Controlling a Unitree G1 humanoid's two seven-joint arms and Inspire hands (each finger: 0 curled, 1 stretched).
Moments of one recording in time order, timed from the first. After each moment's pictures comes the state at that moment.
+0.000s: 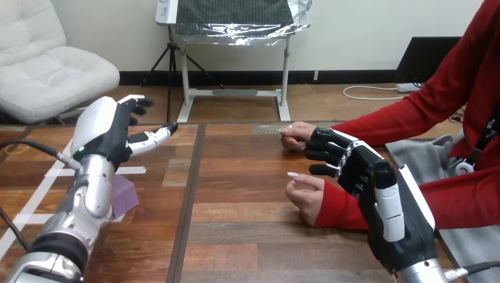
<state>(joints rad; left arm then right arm) -0.72 0.43 -0.23 1.18 0.45 -0.32 0.31 0.20 -0.12 0.00 -0.04 0.20 -0.41 0.34</state>
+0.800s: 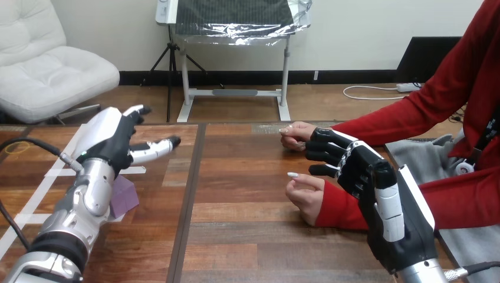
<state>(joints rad) -0.72 0.43 -0.25 1.16 0.48 -0.21 0.18 0.20 -0.12 0.00 -0.04 0.20 -0.41 0.34</state>
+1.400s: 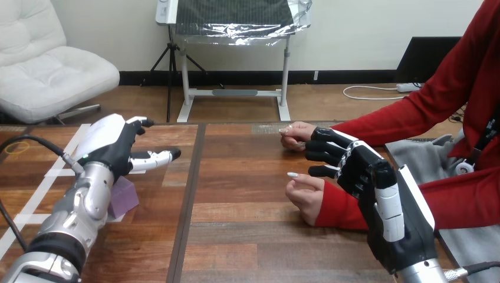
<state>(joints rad) -0.72 0.44 -0.28 1.18 0.54 -0.19 0.17 0.20 -0.12 0.00 -0.04 0.20 -0.41 0.34</state>
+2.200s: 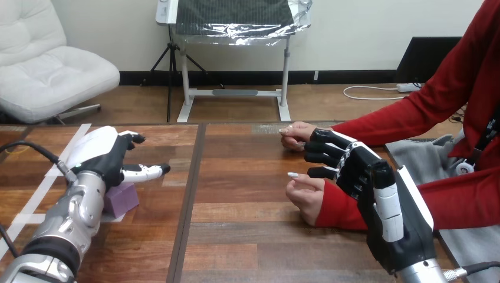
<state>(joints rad) -0.72 0.46 -0.31 1.23 0.56 -0.17 0.18 0.20 -0.12 0.00 -0.04 0.20 -0.40 0.35</state>
